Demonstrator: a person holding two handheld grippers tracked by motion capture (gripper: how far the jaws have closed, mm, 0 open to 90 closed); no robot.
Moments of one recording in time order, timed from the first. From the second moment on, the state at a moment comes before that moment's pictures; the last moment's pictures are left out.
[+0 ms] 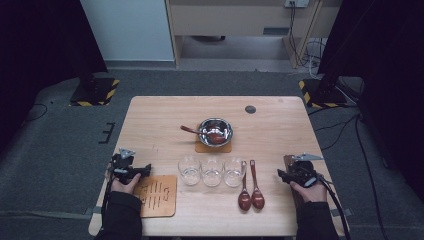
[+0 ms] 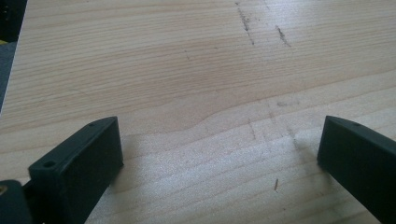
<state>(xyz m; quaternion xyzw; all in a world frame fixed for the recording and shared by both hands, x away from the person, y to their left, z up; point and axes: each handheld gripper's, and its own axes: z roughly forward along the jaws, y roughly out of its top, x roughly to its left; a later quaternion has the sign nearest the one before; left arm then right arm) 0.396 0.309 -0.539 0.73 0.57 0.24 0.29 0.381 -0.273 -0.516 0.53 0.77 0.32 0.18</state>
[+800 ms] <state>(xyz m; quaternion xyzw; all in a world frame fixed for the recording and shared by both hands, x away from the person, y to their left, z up) 0.396 0.309 -0.539 0.73 0.57 0.24 0.29 0.381 -0.271 -0.519 0.52 0.77 0.31 0.16</state>
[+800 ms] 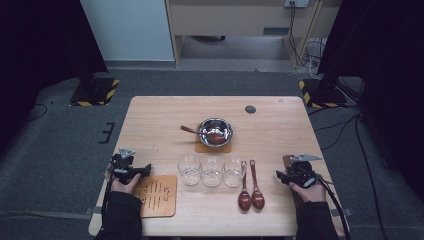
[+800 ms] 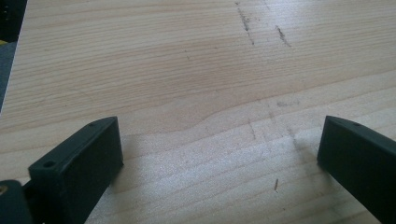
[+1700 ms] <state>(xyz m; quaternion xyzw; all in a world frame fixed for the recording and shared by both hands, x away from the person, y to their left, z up) 0.396 0.309 -0.539 0.73 0.57 0.24 0.29 0.381 -0.272 -0.519 0.52 0.78 0.31 0.17</state>
